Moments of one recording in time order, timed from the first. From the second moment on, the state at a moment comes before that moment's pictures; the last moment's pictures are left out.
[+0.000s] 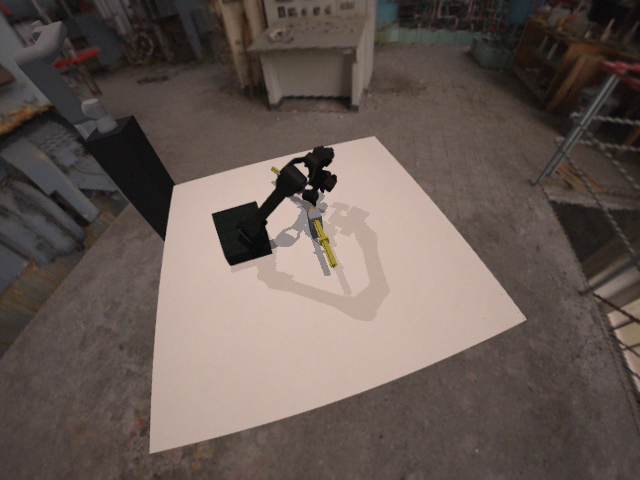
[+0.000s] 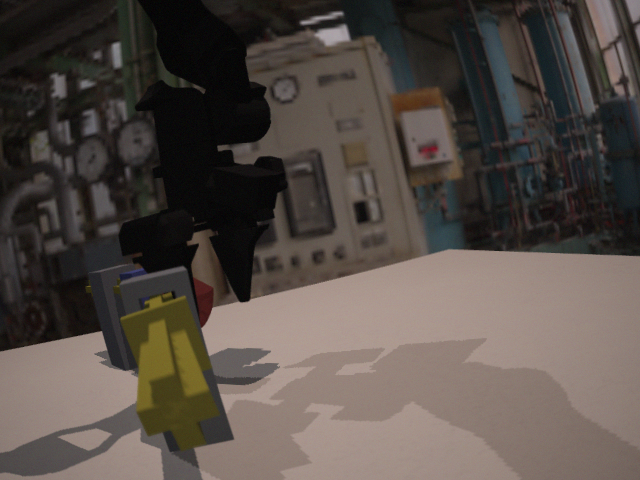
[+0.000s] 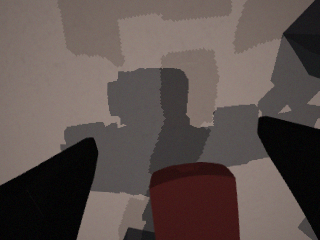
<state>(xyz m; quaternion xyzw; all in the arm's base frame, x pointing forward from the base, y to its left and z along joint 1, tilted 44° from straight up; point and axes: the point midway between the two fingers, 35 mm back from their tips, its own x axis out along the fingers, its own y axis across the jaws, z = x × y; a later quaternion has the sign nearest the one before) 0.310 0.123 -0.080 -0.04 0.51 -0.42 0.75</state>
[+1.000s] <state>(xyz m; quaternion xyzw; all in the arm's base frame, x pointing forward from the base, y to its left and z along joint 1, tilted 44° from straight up) 0.290 0.112 -0.114 -0.04 0.52 -0.42 0.74</state>
